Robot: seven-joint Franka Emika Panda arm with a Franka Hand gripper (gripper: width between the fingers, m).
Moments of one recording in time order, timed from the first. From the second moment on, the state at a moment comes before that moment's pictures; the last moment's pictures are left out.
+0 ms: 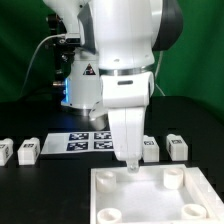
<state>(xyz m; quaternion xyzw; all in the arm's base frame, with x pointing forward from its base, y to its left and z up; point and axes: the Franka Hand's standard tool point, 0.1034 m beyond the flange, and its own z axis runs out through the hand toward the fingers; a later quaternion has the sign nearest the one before) 0.486 0.069 0.050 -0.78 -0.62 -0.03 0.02</state>
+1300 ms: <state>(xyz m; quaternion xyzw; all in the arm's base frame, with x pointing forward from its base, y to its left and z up) 0.453 0.159 0.065 -1.00 -0.06 0.01 0.05</state>
